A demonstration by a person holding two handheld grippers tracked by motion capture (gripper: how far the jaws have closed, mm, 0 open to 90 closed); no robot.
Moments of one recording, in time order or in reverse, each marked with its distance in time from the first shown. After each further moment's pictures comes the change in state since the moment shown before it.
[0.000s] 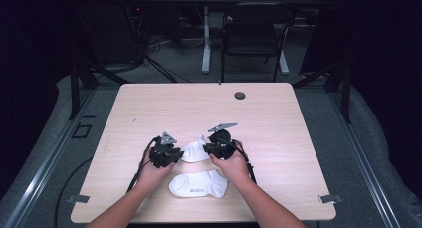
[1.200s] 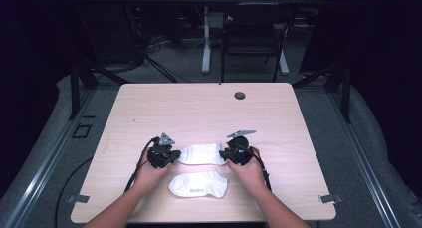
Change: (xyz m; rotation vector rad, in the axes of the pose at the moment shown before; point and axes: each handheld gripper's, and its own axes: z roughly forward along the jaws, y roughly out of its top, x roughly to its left) left arm 0.005 -0.002 -0.003 0.016 -0.013 0.017; right arm -0.041 -0.037 -0.010 0.005 -0.079 0.061
